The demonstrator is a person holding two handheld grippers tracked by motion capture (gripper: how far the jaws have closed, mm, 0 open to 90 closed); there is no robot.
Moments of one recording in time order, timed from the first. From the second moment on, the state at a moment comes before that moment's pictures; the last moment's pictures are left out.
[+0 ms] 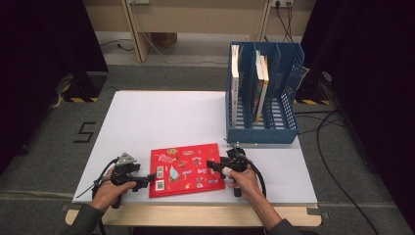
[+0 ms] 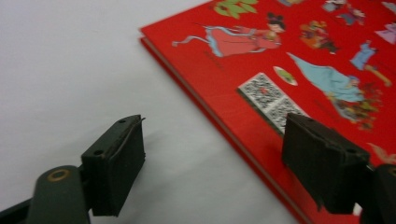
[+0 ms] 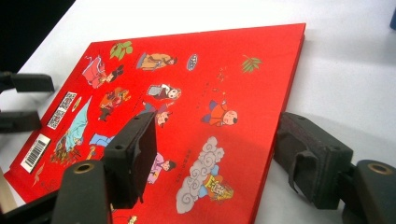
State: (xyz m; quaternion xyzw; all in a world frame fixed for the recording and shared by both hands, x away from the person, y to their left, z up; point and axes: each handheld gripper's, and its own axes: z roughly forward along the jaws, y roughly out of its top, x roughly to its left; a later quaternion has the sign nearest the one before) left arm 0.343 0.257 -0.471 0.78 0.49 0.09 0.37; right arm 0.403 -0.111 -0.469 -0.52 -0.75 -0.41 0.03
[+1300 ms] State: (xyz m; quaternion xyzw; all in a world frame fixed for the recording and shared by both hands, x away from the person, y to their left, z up) left arm 0.339 0.241 -0.471 0.81 0.44 0.04 0.39; right arm 0.414 -0.114 -0.446 -0.56 -0.71 -0.43 0.06
